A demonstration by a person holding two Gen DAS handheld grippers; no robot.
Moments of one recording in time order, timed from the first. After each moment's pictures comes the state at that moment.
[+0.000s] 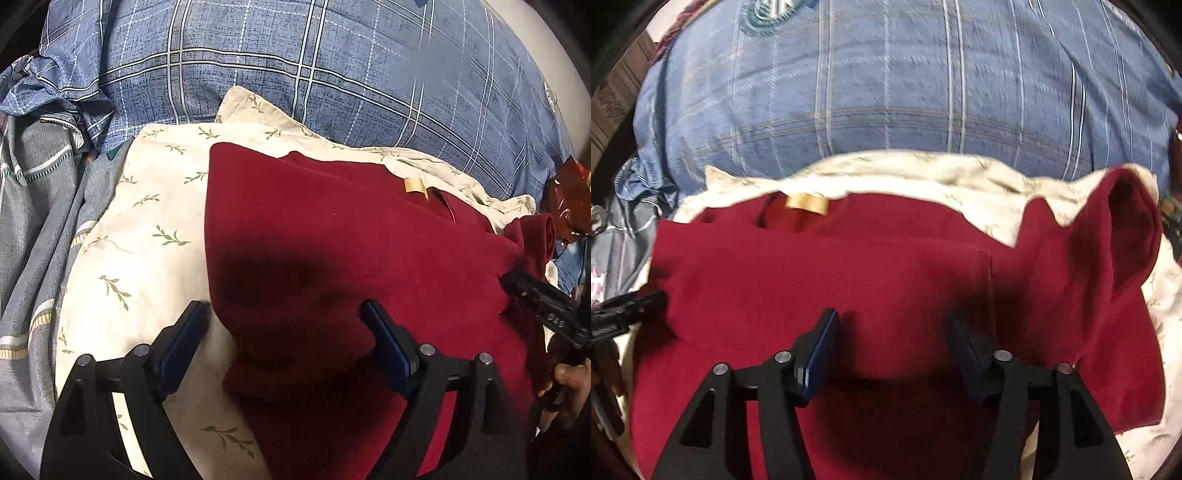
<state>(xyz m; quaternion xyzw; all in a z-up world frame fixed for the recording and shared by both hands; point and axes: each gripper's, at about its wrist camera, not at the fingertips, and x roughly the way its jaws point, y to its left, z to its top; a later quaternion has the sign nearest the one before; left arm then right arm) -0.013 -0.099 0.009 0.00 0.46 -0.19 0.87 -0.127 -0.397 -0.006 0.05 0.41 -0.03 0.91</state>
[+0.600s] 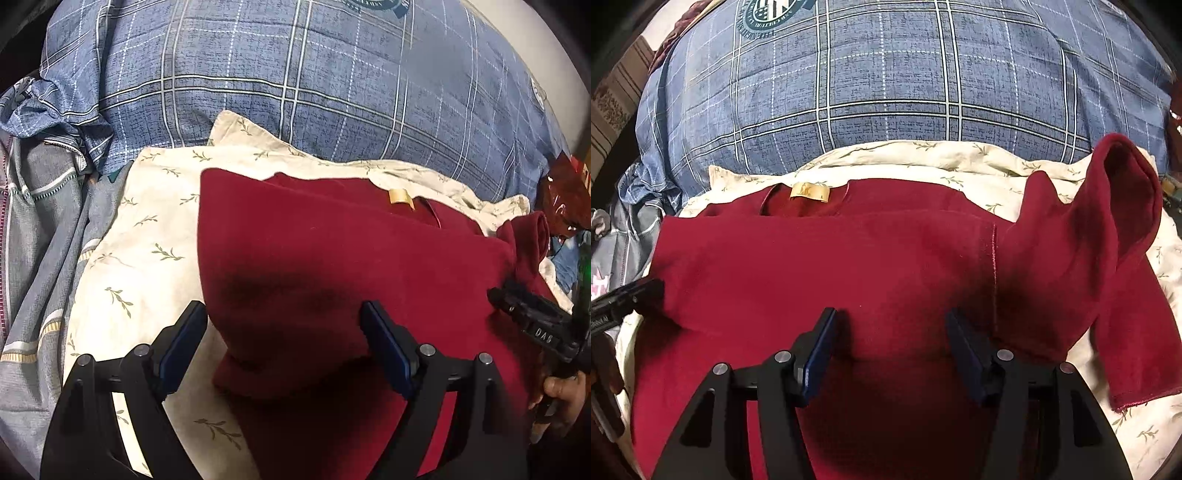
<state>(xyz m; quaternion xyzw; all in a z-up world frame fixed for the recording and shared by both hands) -0.026 -0.100 0.025 0.00 0.43 -0.20 0.88 -0.145 -0.391 -0.012 0.07 0.39 -0.03 0.92</state>
